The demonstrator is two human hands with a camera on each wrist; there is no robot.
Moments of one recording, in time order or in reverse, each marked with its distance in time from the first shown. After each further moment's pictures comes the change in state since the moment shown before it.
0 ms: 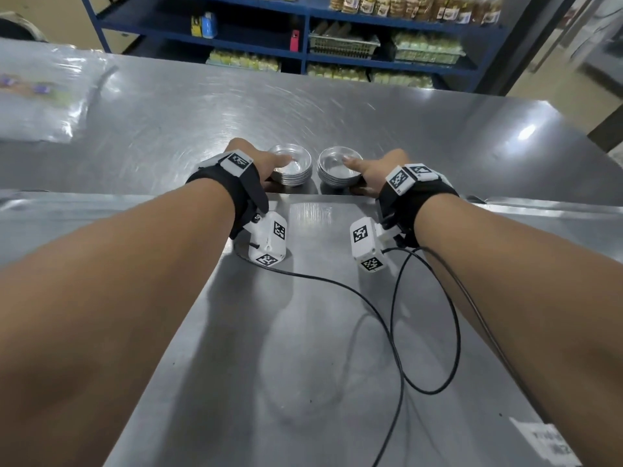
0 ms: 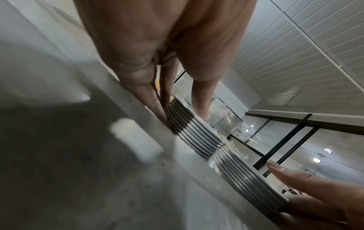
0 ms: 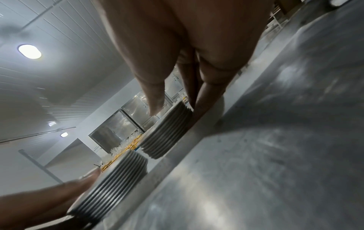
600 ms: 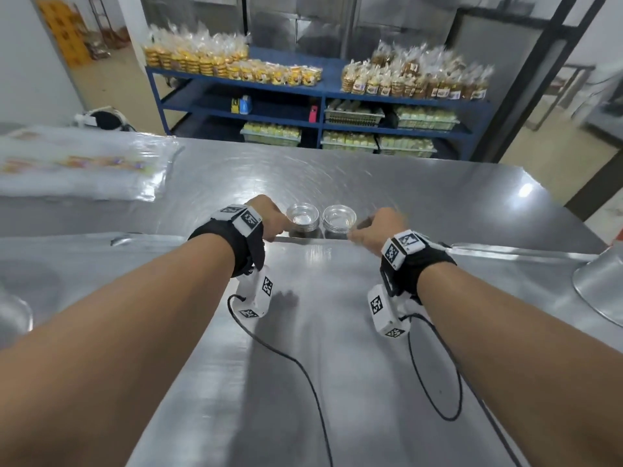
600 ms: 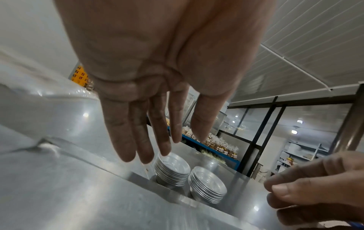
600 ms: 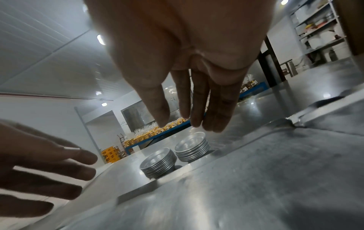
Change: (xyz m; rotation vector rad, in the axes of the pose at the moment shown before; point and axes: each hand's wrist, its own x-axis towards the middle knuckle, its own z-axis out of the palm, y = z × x) left_hand -0.121 0.037 -0.058 0.451 -0.129 0.125; right_hand -0.114 -0.016 -0.063 -0.352 -0.111 -0.299
